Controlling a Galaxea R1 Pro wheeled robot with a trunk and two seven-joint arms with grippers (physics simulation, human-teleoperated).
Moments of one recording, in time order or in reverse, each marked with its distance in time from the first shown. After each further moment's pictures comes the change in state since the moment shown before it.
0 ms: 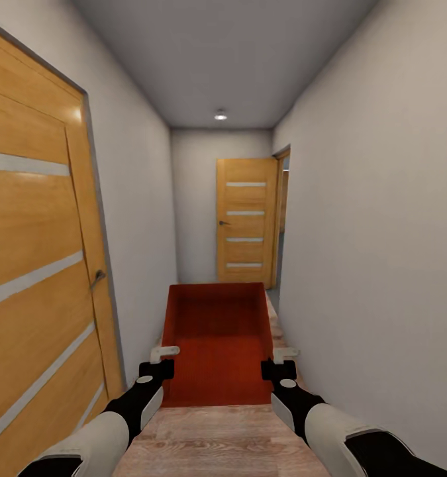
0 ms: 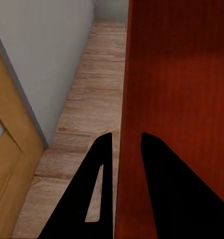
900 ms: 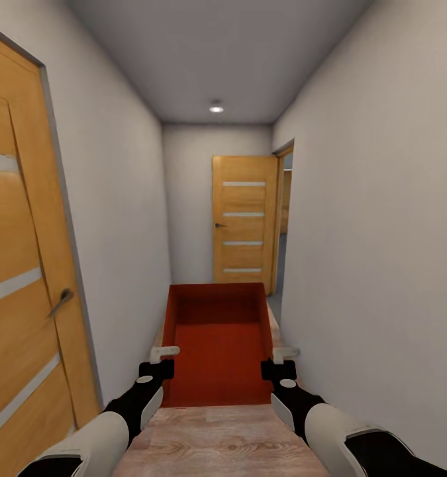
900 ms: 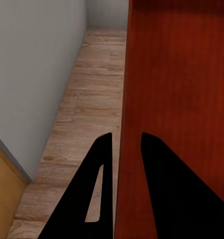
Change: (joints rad) left arm 0.000 0.000 0.000 0.000 0.000 0.001 0.000; right arm 0.000 0.000 -0.001 0.000 0.001 0.002 0.000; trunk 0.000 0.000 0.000
